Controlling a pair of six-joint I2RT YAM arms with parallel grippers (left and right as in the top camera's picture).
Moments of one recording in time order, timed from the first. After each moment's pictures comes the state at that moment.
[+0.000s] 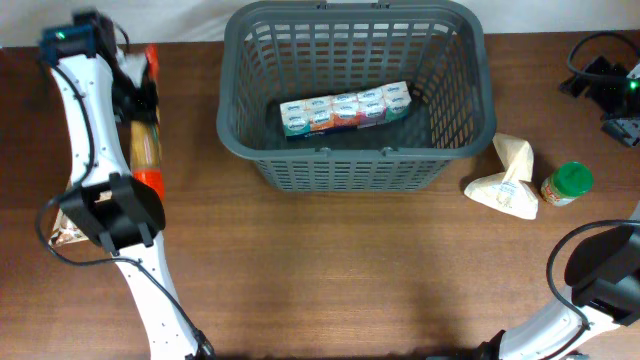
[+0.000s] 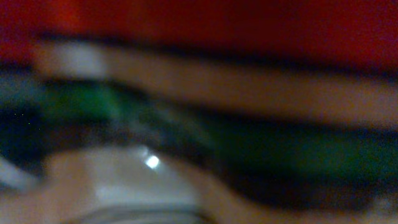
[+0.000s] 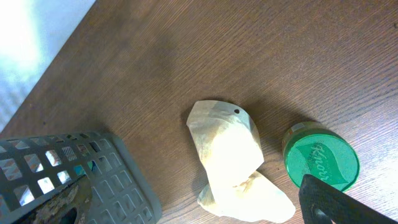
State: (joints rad) left arm 0.23 2.51 2.73 -1.68 0.06 0.16; right arm -0.50 1.96 2.06 -1.26 -0.28 0.28
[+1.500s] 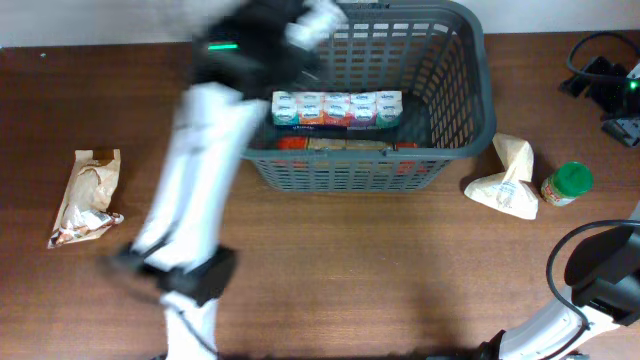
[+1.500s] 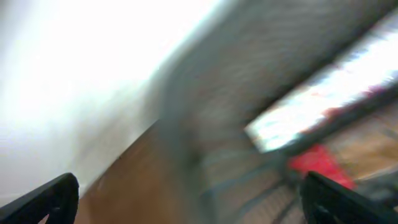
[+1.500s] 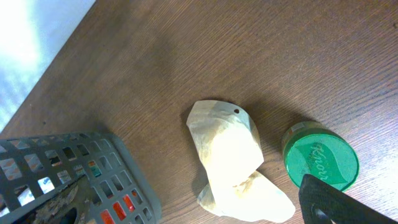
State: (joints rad) left arm -0.38 2.07 2.71 -1.40 -0.35 0.44; right arm -0.50 1.96 2.06 -1.26 -0.28 0.28
